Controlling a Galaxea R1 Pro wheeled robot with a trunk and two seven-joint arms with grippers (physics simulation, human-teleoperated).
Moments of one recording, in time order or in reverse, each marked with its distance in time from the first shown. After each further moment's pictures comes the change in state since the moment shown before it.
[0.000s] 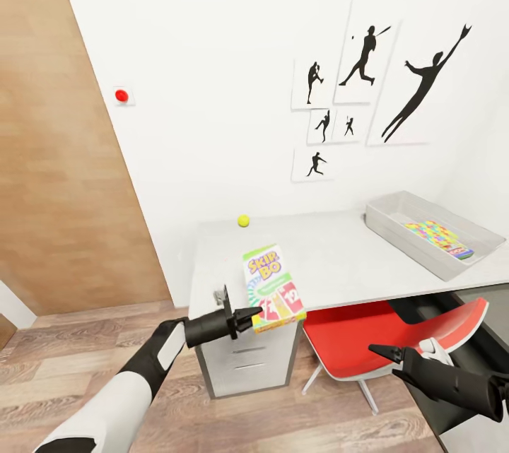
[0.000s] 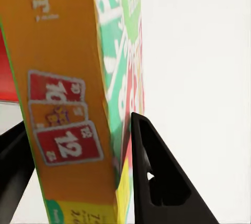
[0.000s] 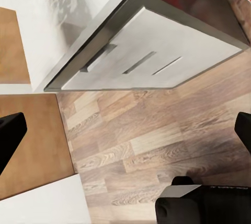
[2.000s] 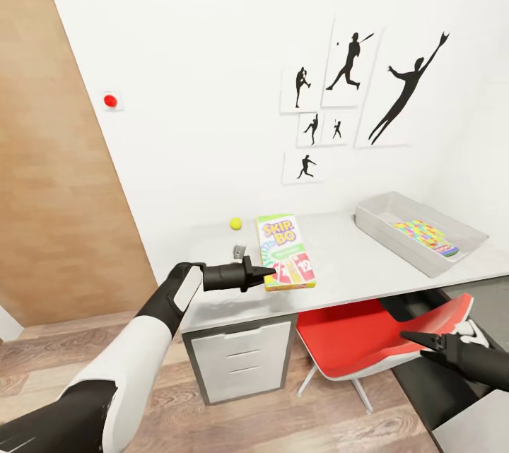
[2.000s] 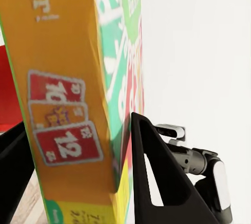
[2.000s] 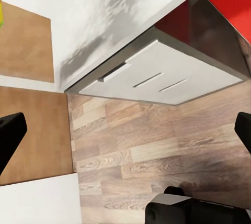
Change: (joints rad) left arm -0.209 -0.074 0.009 -0.099 -0.059 0.101 0.297; right arm 0.028 -0.255 -0.025 -0.004 -0.045 0.000 0.262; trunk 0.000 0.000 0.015
